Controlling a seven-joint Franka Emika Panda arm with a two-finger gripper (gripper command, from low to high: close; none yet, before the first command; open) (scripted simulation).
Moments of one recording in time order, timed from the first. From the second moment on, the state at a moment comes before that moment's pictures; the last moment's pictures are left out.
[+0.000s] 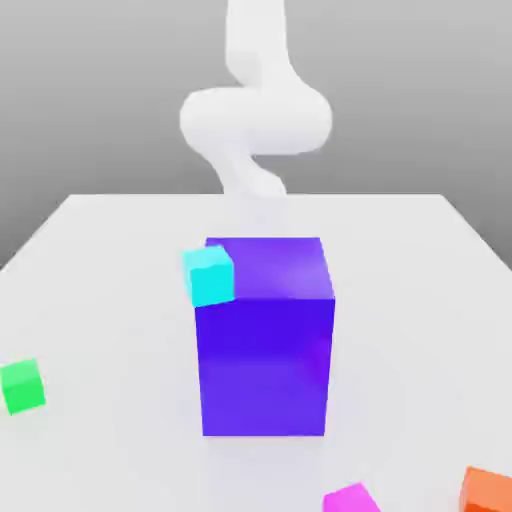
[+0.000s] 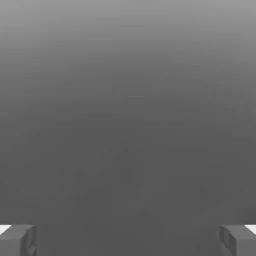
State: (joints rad) arm 0.01 -0.71 0.00 -2.30 0.00 2.33 0.79
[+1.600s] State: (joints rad) arm 0.10 0.34 0.01 -2.31 -0.03 2.65 0.72
